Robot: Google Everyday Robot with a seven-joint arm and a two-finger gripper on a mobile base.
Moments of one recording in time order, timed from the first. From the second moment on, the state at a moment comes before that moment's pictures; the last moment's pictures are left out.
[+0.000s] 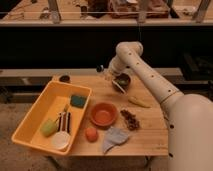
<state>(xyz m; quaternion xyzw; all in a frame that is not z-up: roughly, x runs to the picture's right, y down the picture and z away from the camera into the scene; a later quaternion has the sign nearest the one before) 0.025 -0.067 0.880 -0.23 -0.17 0.12 0.95</state>
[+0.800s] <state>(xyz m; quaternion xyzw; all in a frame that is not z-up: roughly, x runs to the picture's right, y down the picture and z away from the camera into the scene) -0.007 0.024 0.975 -0.31 -0.17 0.20 0.92</state>
